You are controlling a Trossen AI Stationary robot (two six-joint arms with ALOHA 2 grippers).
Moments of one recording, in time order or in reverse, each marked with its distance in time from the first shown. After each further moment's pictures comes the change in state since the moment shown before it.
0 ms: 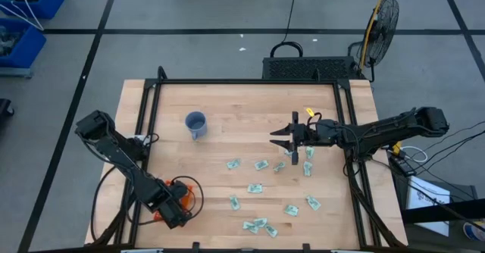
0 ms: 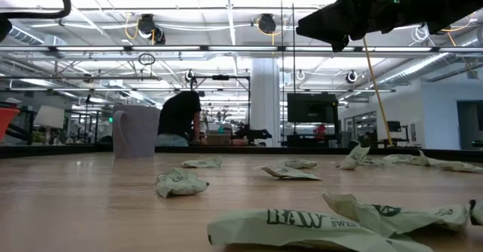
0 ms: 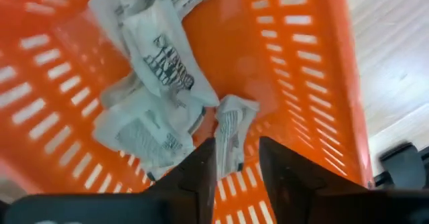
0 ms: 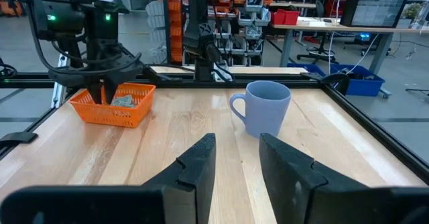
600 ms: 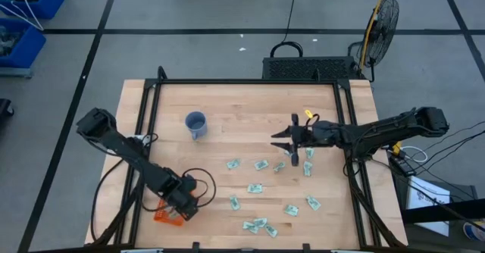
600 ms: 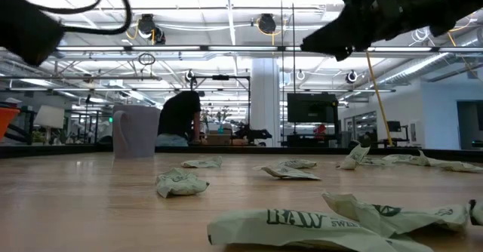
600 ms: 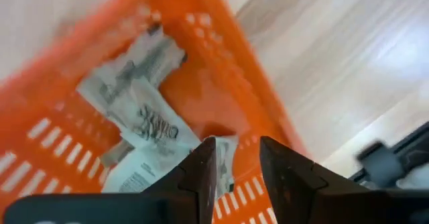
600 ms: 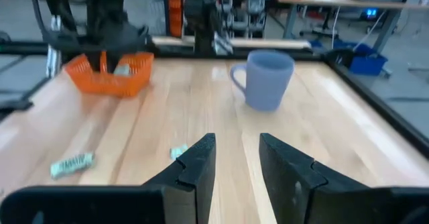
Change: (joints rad) left arm 0.162 -0.023 0.001 0.003 0.094 0.282; right arm 0.000 0.000 0.000 -0.121 -0.001 -0.007
